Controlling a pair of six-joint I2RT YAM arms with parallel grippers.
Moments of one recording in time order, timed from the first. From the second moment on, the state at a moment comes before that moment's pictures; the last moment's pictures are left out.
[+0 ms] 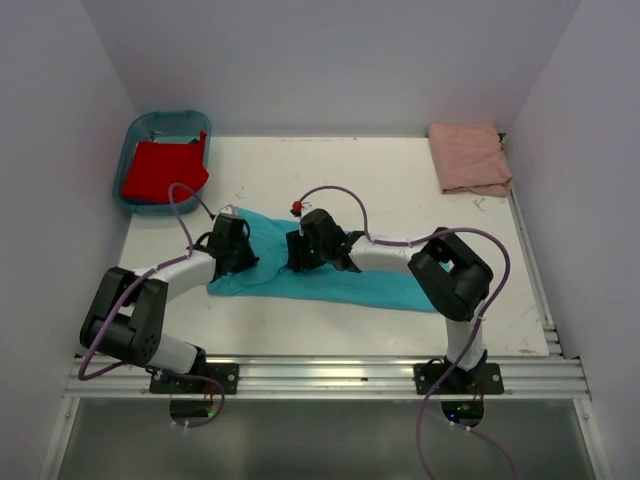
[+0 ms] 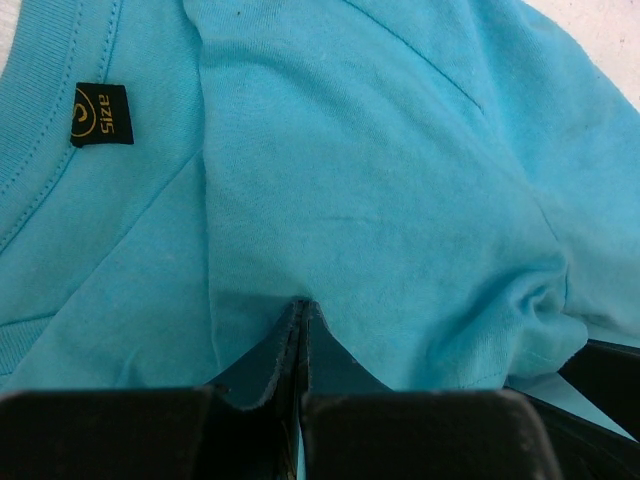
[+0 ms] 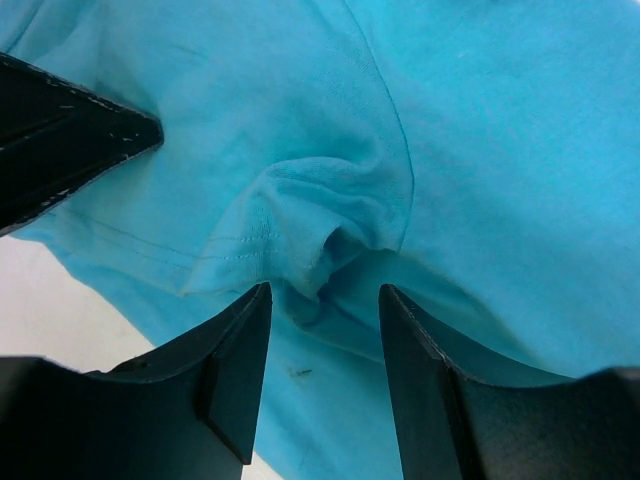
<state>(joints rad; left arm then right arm) -0.30 1.46 0.63 -0.10 -0.06 -0.69 0.86 1.93 1.17 0.00 -0.03 0.46</state>
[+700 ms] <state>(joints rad) -0.30 1.45 0.62 -0.09 -0.06 -0.69 0.85 1.99 1.25 0.02 -0.04 0.46</state>
